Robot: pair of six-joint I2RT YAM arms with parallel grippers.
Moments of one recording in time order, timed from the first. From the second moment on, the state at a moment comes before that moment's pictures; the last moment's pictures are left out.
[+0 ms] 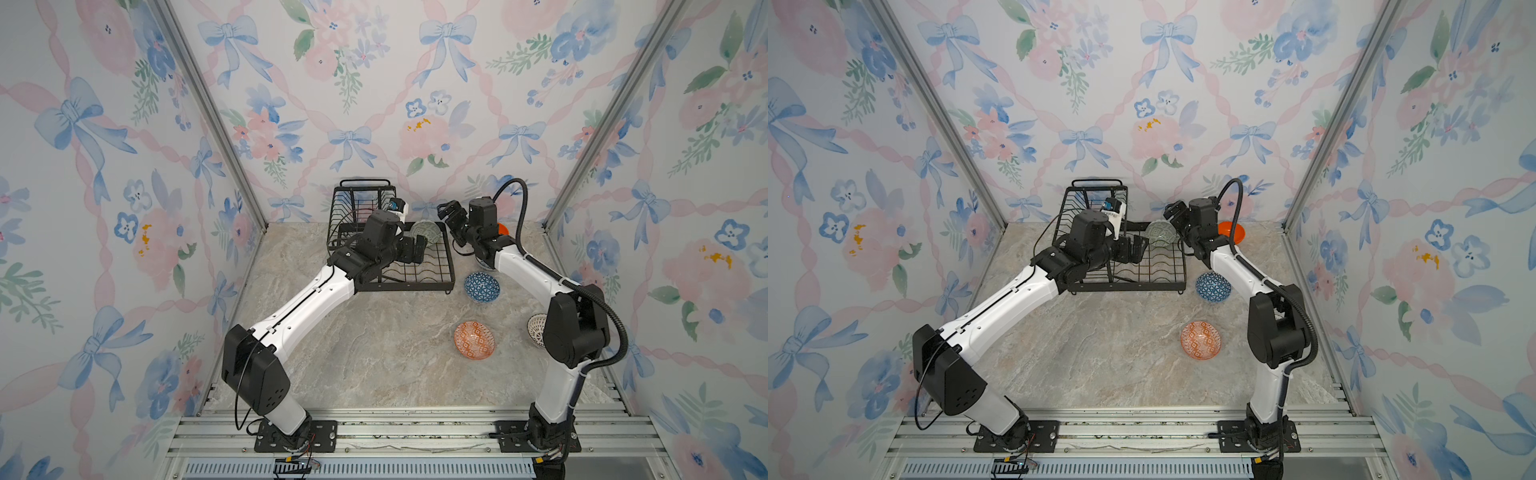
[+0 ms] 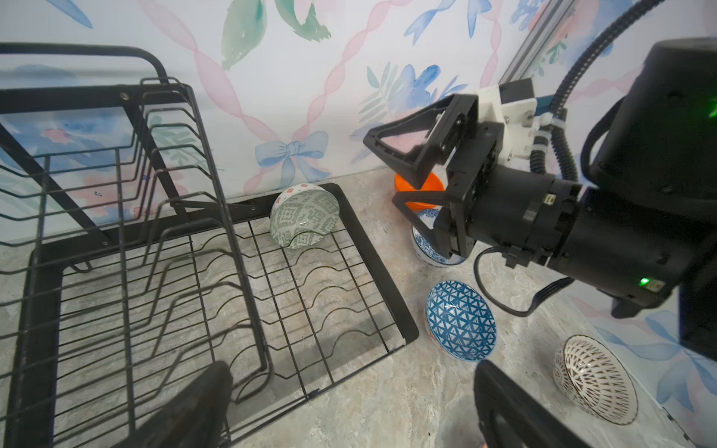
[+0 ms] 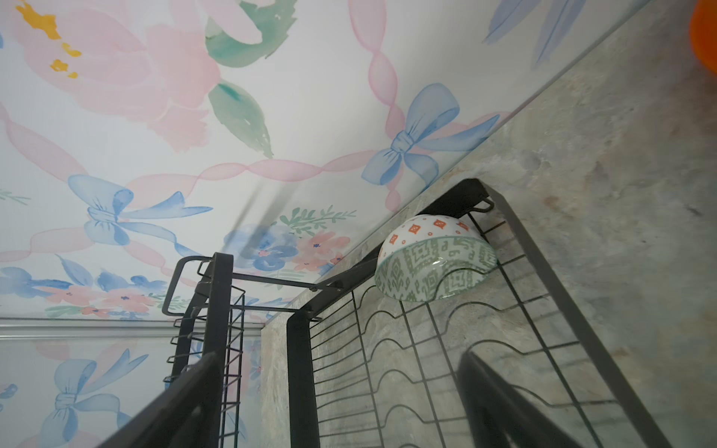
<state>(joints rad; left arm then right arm) -0.64 1.58 1.52 -0.39 -0.06 -0.29 0.35 1.87 1.59 -0.11 -0.01 1.01</state>
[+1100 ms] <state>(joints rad) -0.95 1.57 1.22 -0.39 -0.01 -0.60 0.34 1.12 1.31 -0.95 0.47 0.56</state>
